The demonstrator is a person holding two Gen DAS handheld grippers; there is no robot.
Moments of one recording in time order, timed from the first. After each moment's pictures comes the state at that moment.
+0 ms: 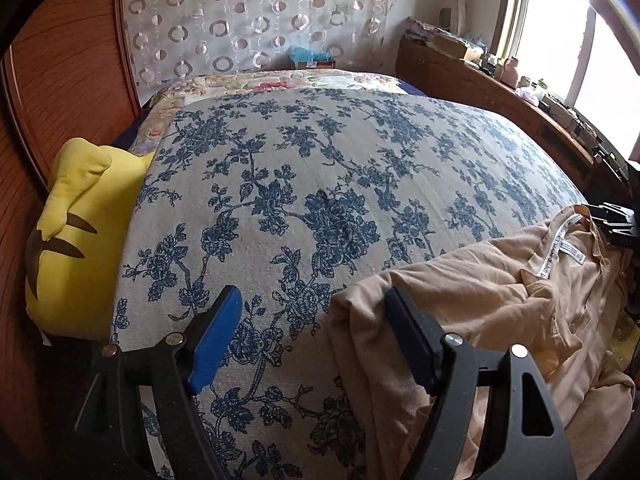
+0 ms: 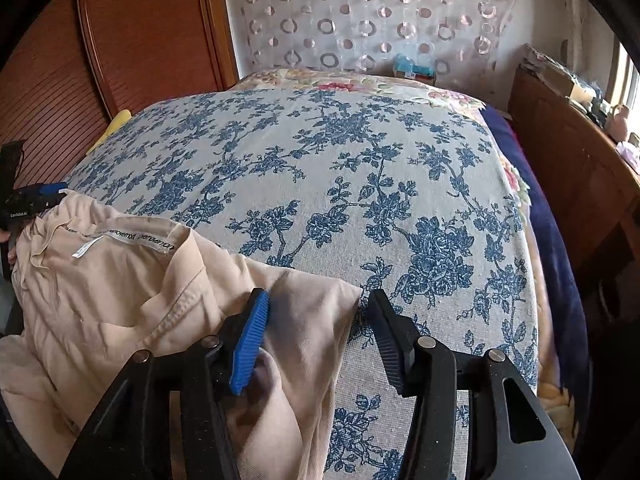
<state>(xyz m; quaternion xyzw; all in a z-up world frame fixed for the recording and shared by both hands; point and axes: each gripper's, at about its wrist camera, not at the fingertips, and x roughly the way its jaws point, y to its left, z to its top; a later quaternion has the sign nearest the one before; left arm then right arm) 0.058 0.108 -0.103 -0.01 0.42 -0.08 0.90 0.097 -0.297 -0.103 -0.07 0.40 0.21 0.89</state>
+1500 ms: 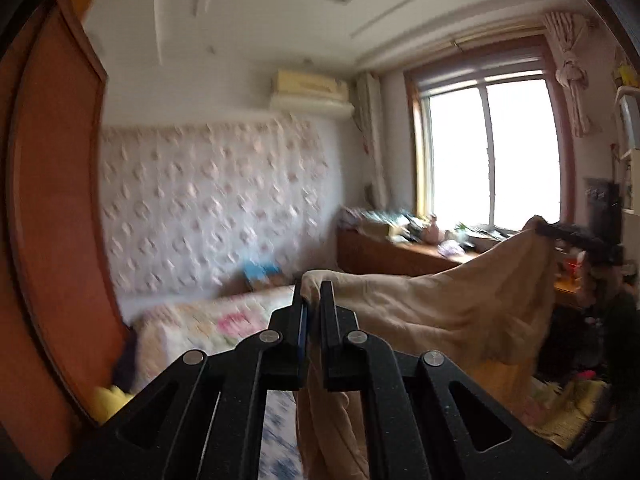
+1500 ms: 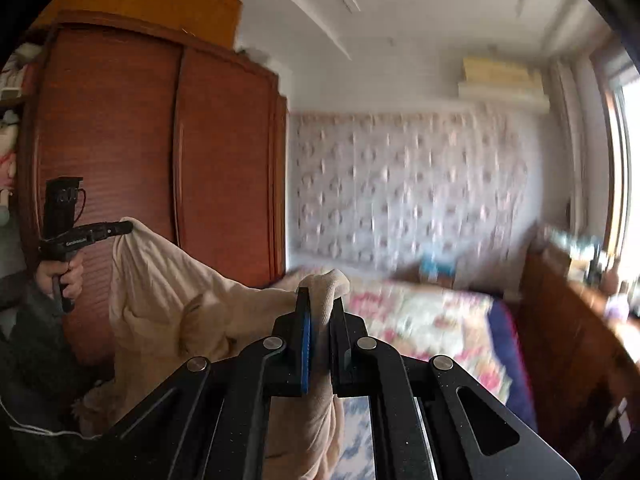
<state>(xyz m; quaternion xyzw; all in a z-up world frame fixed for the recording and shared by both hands) -0.057 0.089 0.266 0.03 0.06 -0.16 0.99 -0.041 -0.355 0.208 -0.05 0.07 0.28 0.96</state>
